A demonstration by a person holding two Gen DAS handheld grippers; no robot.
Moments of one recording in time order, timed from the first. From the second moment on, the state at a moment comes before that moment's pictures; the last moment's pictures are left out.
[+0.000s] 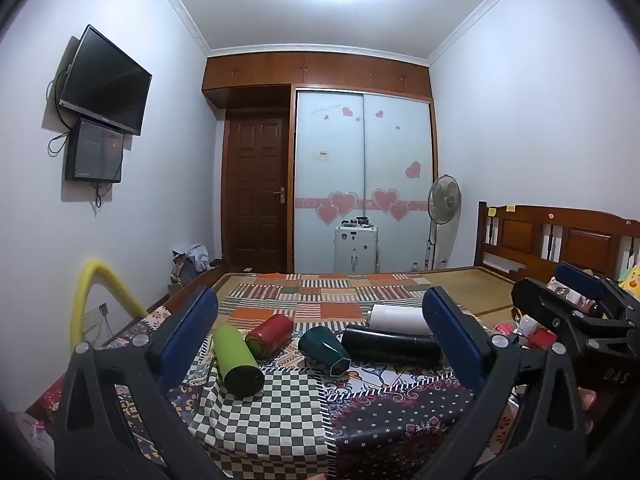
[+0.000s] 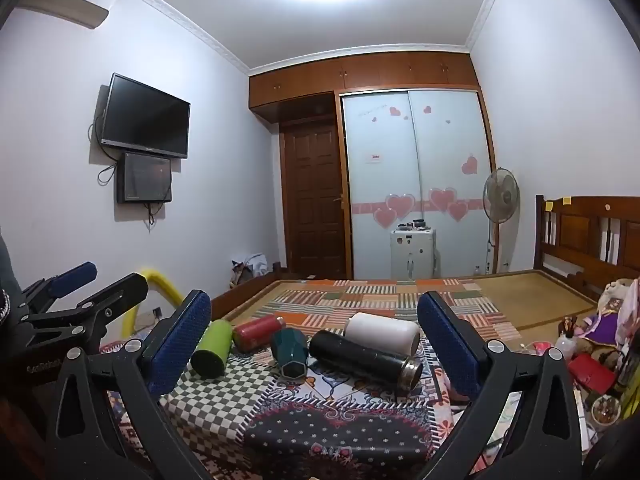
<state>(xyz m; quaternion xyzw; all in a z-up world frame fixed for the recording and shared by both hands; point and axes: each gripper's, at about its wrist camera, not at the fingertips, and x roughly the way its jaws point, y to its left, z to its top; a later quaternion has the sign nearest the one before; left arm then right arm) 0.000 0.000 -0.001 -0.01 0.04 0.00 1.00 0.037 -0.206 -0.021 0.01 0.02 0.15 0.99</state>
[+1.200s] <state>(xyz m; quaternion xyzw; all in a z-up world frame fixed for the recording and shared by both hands) 0.003 0.002 -0.003 -0.01 0.05 0.00 1.00 0.039 -0.203 -0.027 0.02 0.02 0.14 0.99</state>
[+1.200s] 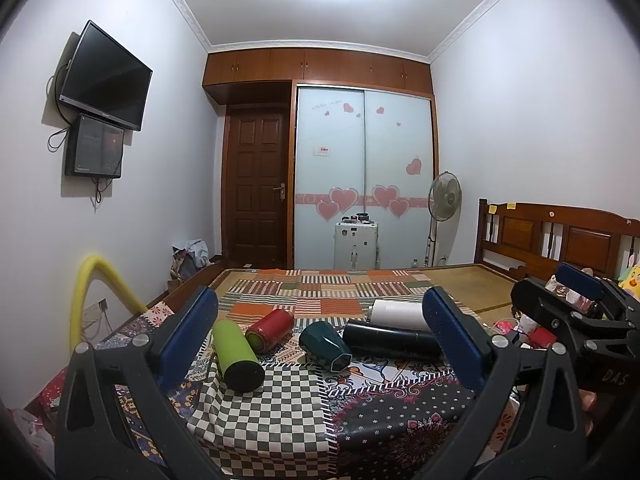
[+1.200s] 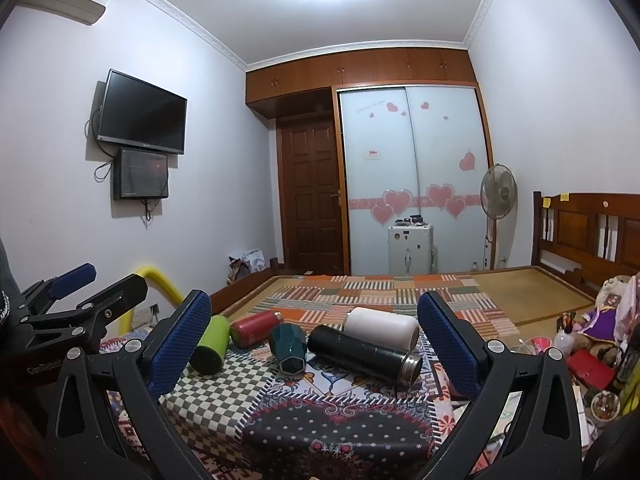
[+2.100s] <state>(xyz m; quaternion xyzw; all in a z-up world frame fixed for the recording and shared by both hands) 0.004 0.002 -0.006 -0.01 0.05 0.00 1.00 0.039 -0.206 -0.027 0.01 0.02 0.14 0.99</state>
